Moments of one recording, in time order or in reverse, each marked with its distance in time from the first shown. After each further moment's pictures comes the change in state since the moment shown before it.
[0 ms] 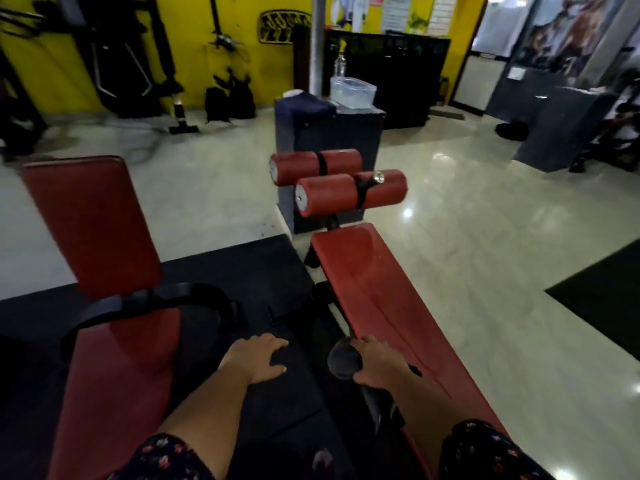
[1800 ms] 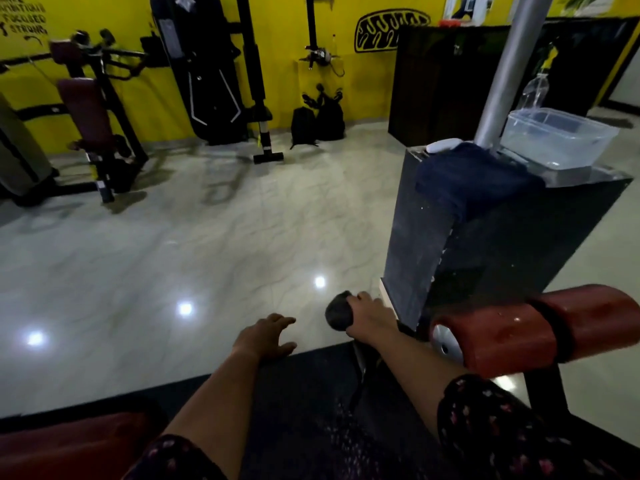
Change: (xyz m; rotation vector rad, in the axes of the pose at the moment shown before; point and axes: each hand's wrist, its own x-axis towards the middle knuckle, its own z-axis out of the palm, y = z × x) left_hand 0.507 -0.619 -0.368 -0.146 0.111 -0.308; right_hand 0.826 -0.379 -0.368 -0.017 0.159 -0.201
